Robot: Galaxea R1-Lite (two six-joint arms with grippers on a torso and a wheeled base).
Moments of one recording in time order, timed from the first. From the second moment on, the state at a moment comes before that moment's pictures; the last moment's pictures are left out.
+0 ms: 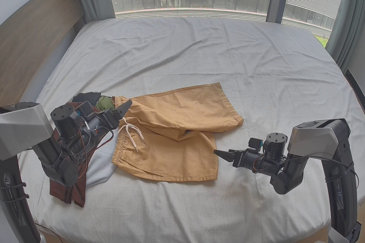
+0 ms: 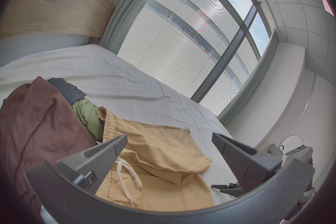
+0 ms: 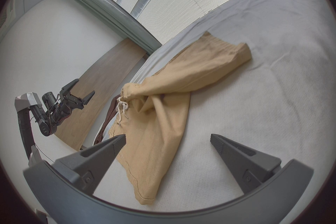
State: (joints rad) left arm -0.18 2.17 -0.64 -1.54 -0.23 -0.50; right arm 0.32 2.57 -0.82 -1.47 0.47 0.48
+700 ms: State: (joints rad) left arm -0.19 2.21 -0.64 -1.54 -0.23 -0.50; right arm 0.38 2.62 -0.89 -1.43 0.46 0.48
